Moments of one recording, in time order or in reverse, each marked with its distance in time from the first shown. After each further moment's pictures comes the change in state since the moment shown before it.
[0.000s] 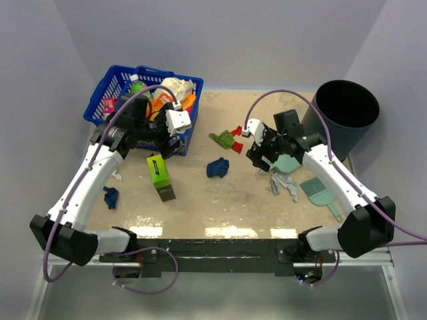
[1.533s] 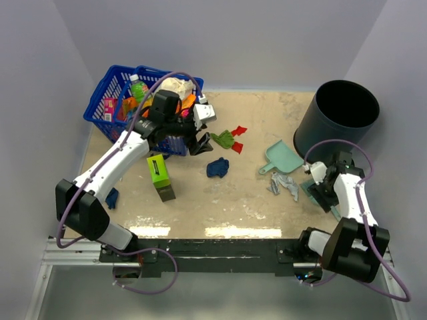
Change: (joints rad) left arm -0.143 0.208 0.007 0.249 0.076 -0.241; right arm -0.655 -0.217 -0.461 -0.206 0.527 -0.146
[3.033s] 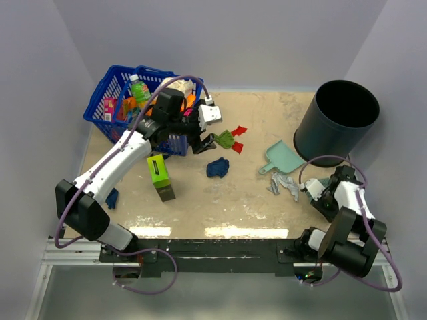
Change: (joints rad) left arm -0.049 0.005 0.052 -0.013 -0.057 0.072; right arm -0.186 0.086 -0.161 0.117 -0.086 -0.364
